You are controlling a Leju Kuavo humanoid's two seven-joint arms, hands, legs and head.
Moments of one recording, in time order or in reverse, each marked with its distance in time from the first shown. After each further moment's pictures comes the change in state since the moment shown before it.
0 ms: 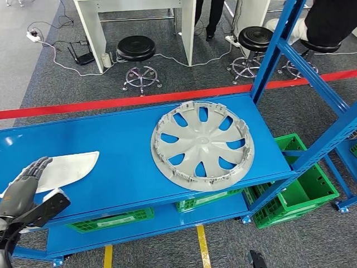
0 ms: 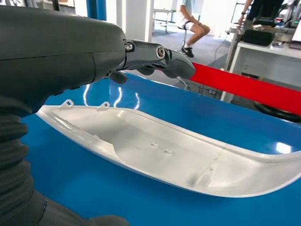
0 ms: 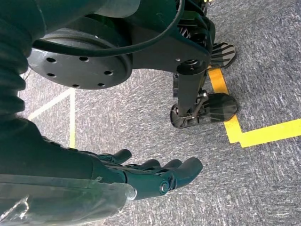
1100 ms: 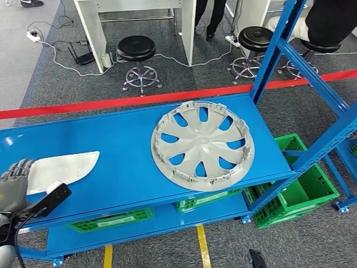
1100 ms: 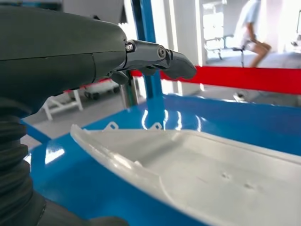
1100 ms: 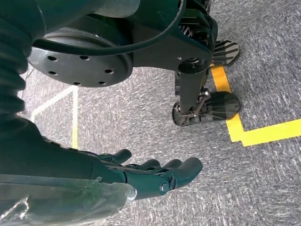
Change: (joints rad) left arm -0.048 0.013 -0.018 0.083 -0.262 0.019 0.248; right arm -0.008 0.001 -0.018 0.000 0.042 0.003 0.020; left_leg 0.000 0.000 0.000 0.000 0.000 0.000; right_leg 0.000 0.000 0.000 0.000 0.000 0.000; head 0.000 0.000
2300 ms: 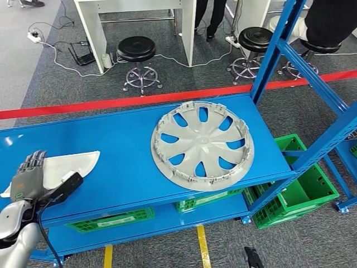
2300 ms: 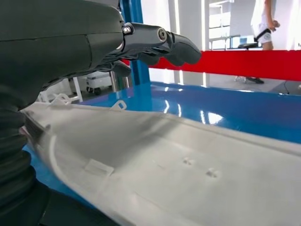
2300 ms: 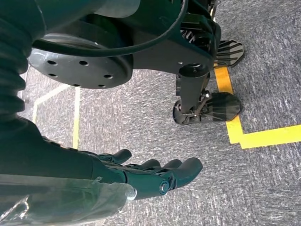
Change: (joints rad) left arm -0.206 -0.204 0.075 0.360 -0.159 0.061 -0.180; right arm -0.016 0.015 -0.008 0.000 0.071 0.007 0.017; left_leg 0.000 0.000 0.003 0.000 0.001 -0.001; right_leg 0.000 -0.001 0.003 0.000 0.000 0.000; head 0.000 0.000
